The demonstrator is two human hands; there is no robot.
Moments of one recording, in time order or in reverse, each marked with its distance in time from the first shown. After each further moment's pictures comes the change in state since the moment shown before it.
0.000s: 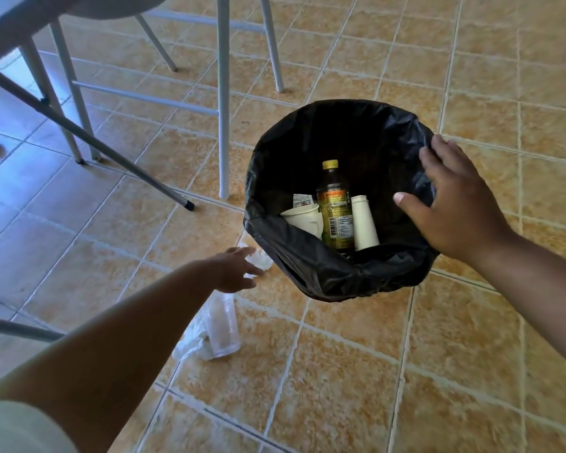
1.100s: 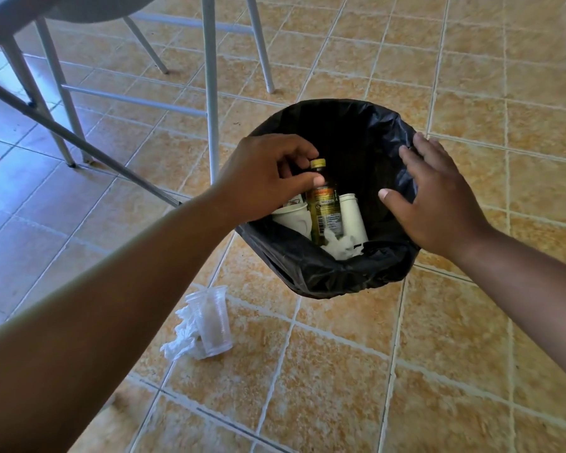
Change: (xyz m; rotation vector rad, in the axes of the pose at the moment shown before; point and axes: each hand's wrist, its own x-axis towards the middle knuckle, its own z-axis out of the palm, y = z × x) left_hand -0.092 0.106 -0.177 -0.525 0.987 0.368; right_hand 0.000 0.001 0.002 0.029 0.025 -0.015
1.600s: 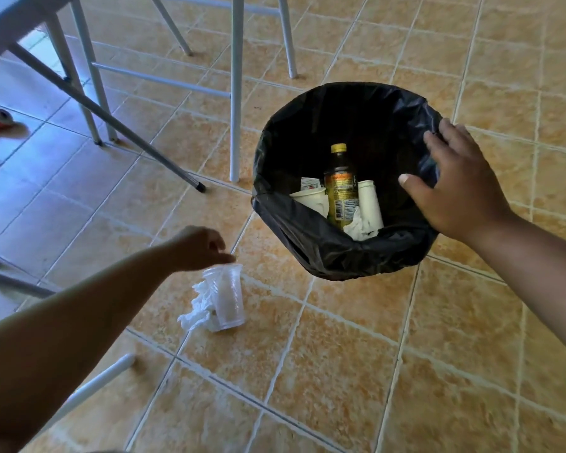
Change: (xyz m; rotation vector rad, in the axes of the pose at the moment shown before) left_hand -0.139 -0.149 0.002 0.443 -0.662 -0.592; right_hand 0.002 -0.001 -0.001 -0.020 -0.025 0.010
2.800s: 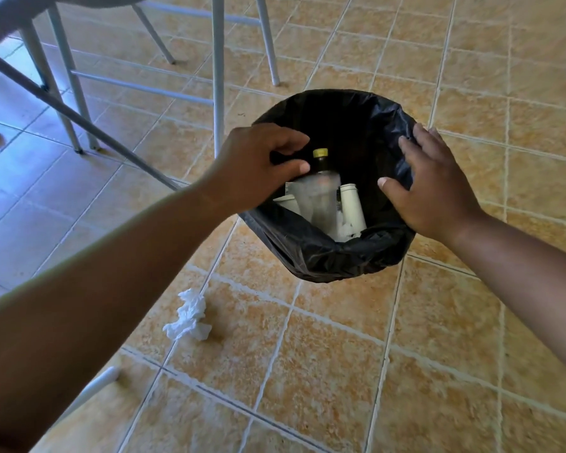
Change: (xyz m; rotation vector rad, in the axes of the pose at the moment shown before) left_hand -0.029 0.155 -0.123 -0.420 0.704 0.481; right_hand -0.001 0.002 0.001 -0.002 0.004 -0.013
